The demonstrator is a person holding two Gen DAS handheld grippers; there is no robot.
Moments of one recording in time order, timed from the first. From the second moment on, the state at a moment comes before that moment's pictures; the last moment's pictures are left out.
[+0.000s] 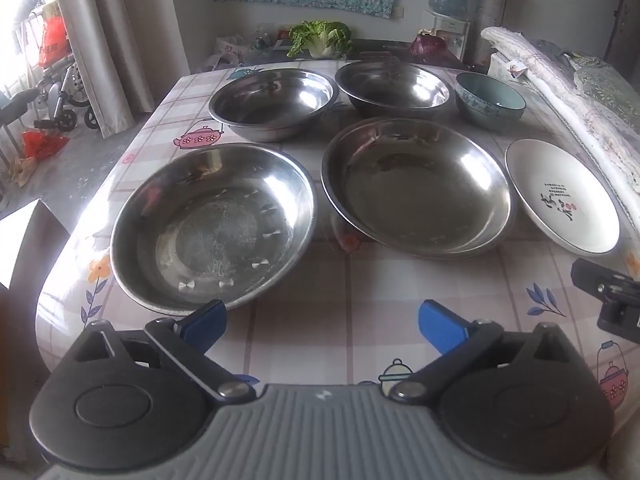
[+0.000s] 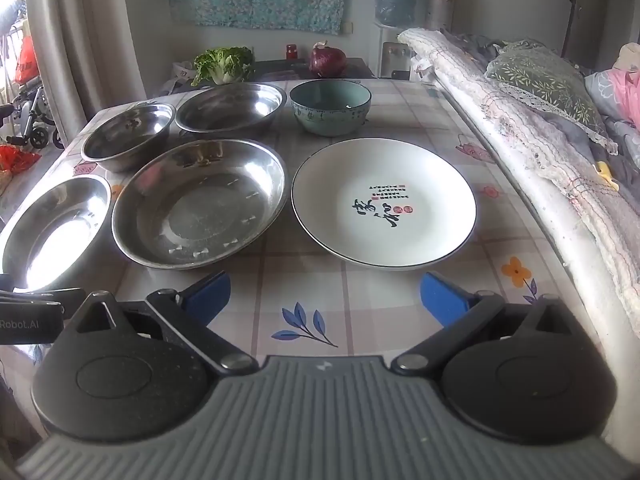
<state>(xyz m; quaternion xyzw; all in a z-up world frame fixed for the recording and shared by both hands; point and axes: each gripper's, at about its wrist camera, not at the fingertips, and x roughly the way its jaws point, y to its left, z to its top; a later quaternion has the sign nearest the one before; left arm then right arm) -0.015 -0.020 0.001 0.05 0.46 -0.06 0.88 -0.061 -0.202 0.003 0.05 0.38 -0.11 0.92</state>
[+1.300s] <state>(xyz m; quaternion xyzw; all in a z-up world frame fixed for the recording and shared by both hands) -0.037 -0.012 0.027 0.04 0.43 -0.05 0.90 -0.081 -0.190 0.034 0.03 0.36 -0.10 0.93</state>
